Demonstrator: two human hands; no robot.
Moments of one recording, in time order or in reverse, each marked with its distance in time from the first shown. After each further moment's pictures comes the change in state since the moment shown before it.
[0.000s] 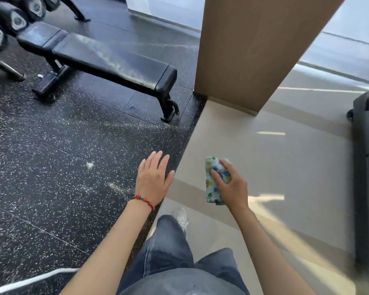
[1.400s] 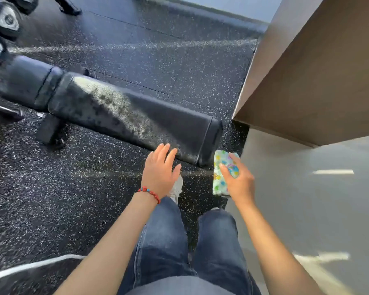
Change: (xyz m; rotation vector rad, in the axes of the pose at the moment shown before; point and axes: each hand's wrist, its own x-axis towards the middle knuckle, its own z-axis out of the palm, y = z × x) left_hand 0.572 -0.332 0.000 -0.037 -0.161 0.073; right_hand 0.533 -0.244 0.270 0.071 -0.026 0.278
